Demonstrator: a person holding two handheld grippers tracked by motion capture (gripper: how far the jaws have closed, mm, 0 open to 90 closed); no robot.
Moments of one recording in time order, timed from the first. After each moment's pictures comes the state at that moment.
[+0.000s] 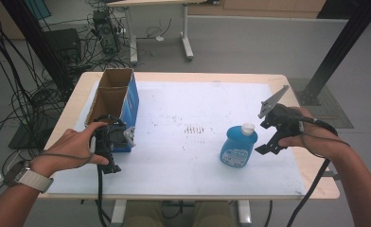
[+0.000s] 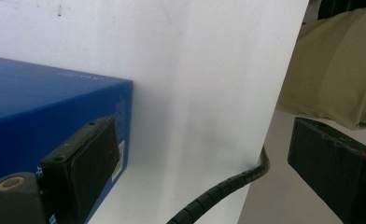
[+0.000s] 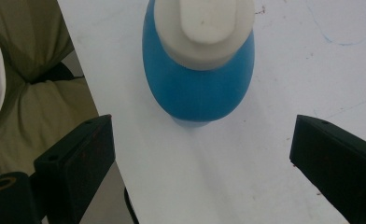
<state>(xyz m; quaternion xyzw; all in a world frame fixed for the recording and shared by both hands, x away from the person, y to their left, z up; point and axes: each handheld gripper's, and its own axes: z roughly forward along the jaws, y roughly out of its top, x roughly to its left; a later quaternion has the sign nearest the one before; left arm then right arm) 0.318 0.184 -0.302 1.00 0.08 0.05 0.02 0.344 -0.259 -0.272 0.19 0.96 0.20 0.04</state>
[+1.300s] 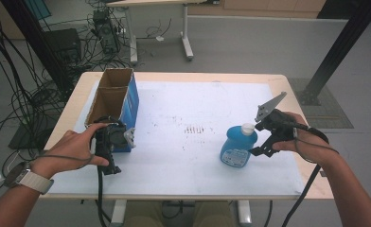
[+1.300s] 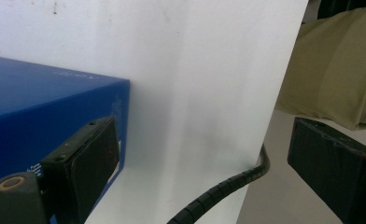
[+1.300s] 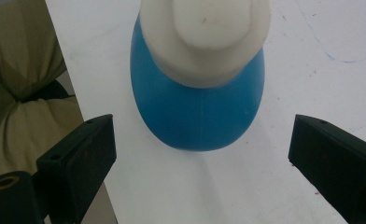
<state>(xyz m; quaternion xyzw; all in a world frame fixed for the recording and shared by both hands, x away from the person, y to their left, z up) 0.316 0.184 -0.305 1.00 0.08 0.05 0.01 0.345 -0.257 -0.294 0.19 0.95 0.24 0.05</state>
